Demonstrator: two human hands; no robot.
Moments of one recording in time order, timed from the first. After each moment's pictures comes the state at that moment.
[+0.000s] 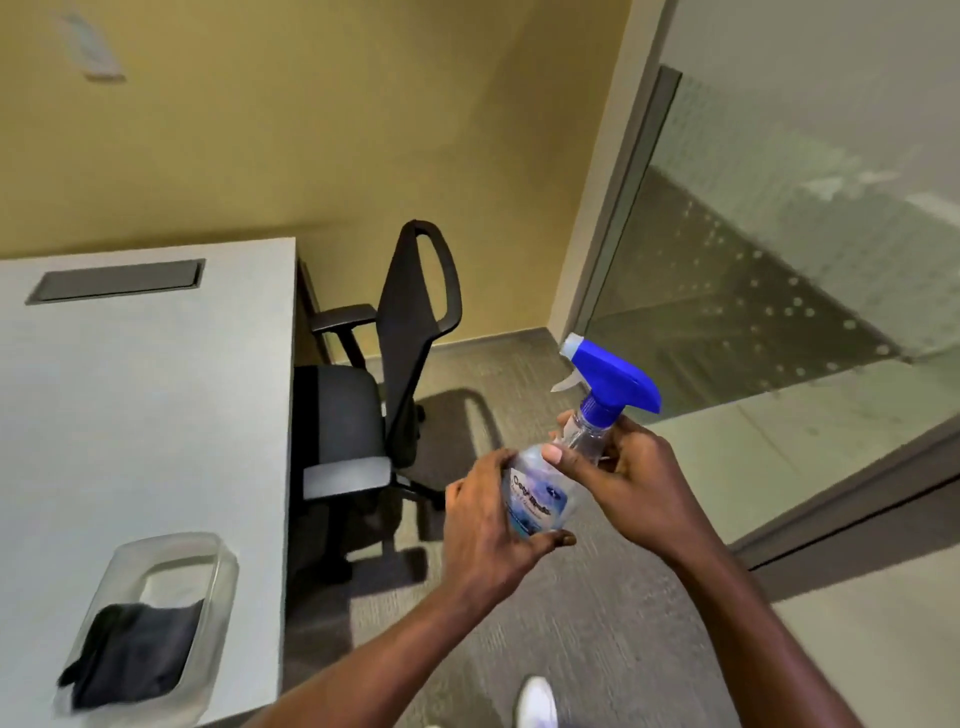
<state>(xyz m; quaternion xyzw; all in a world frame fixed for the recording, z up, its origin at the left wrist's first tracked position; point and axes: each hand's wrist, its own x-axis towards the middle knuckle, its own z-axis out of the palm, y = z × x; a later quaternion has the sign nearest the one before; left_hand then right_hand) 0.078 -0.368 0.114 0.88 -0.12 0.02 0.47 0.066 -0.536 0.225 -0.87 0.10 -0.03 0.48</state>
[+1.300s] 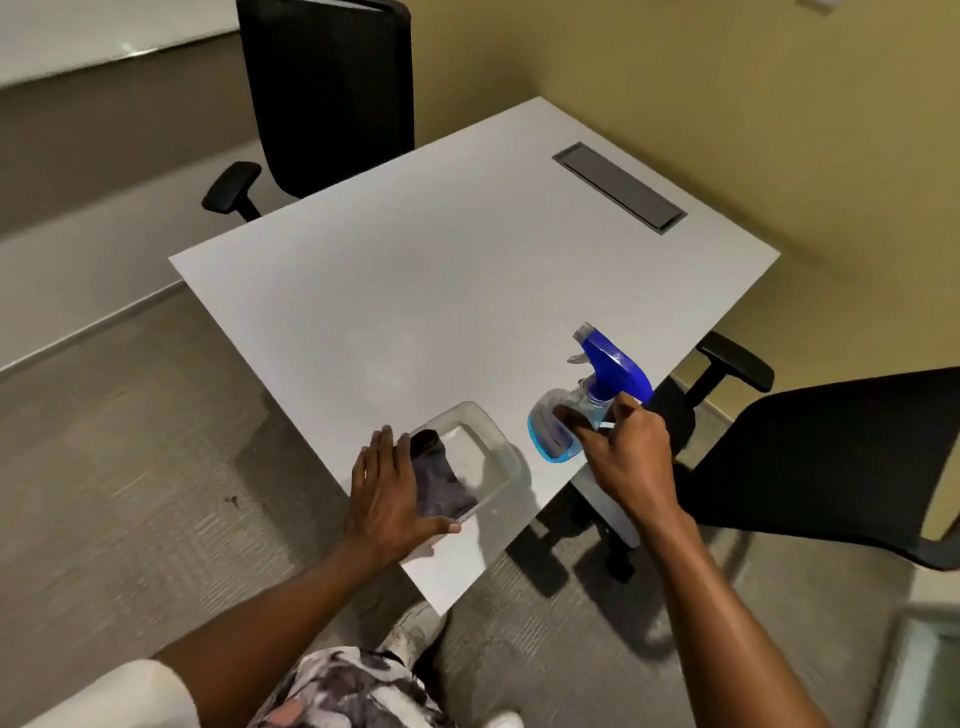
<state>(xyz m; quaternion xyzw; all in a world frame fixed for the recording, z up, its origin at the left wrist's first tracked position) 0.024 0.014 -0.009 0.88 0.41 -0.07 0.23 0.270 -0.137 0.093 -0.89 -0.26 0.15 0.36</state>
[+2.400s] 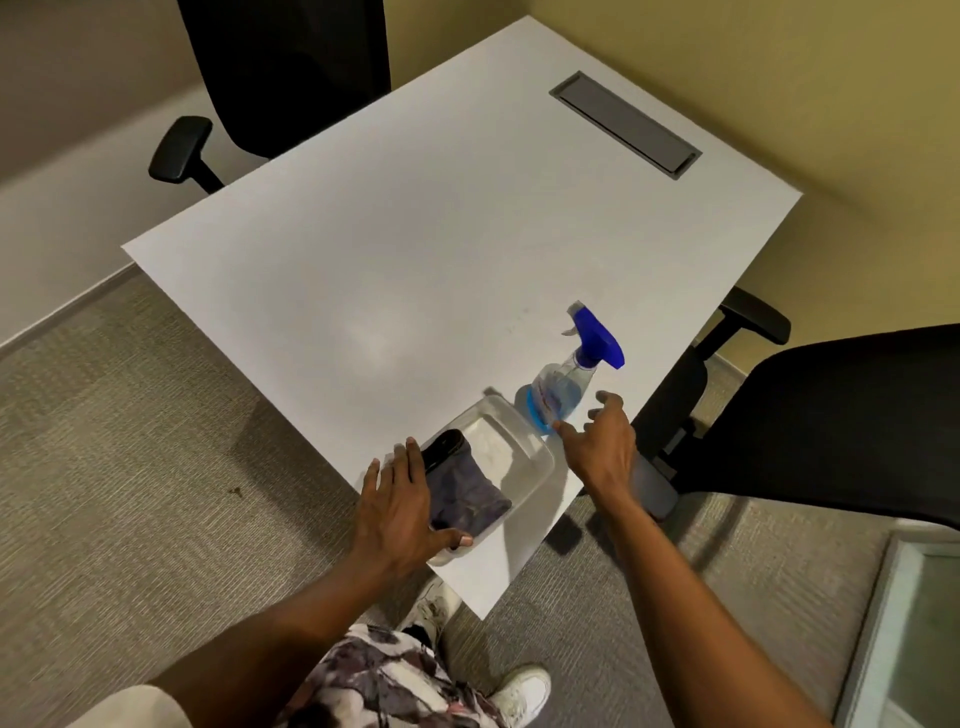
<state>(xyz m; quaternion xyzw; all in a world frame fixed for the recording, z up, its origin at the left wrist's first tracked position) 0.018 0.063 -0.043 0.89 0.34 -0.23 0.18 0.250 -0.060 0.003 -0.93 -0.09 0.21 0.30</state>
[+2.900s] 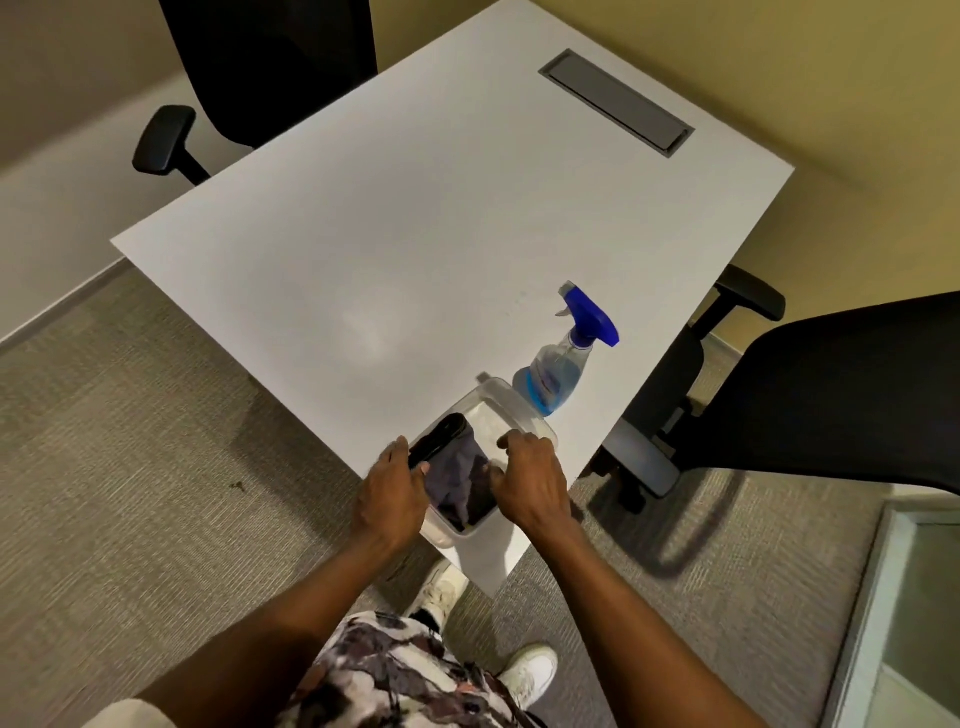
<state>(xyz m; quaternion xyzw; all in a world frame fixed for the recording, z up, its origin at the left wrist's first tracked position) 0.008 0.066 -0.032 0.79 0.47 -0.09 0.37 0.155 -0.052 -0.018 -0.91 -0.31 0.25 0.12</state>
